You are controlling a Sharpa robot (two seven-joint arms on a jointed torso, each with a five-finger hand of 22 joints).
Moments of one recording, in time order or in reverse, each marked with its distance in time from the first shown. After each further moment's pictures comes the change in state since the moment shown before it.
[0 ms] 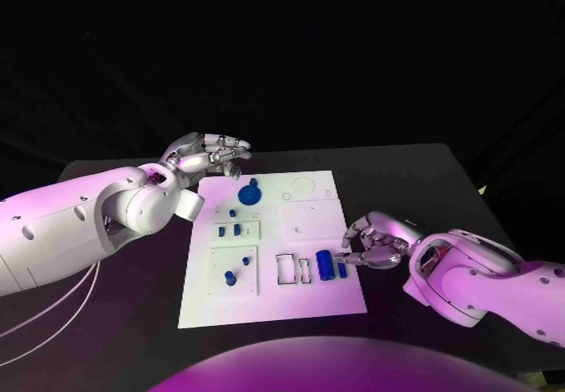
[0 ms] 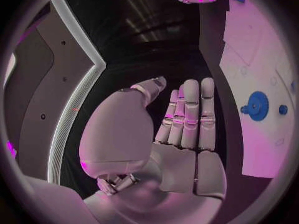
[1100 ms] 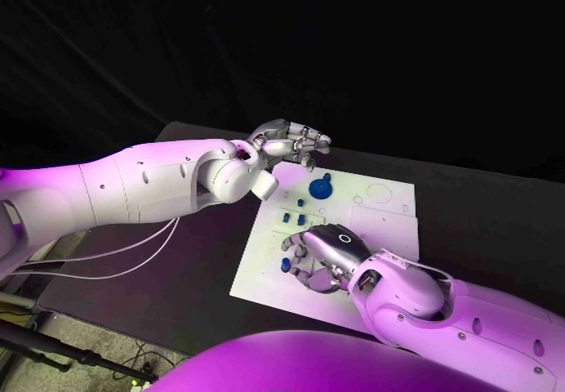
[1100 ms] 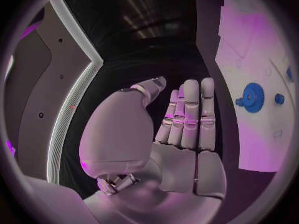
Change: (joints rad) left arm 0.002 0.016 0.008 -0.019 -0.002 0.001 -0.001; left_hand 0.000 0.000 0.000 0.000 0.000 0.000 0.000 -0.004 -0.001 0.000 0.000 0.000 0.001 0.000 0.000 0.000 0.000 0.000 0.000 0.000 0.000 0.000; right arm -0.015 0.541 -0.006 -0.215 -0.430 0.080 0.110; right_hand 0.076 -0.055 0.458 -0.219 -0.083 -0.101 0.057 -0.124 -0.247 -0.124 0.054 -1.163 -1.040 0.002 0.034 -0.121 -0.165 0.016 0.002 0.031 -0.142 0.000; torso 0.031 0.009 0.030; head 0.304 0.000
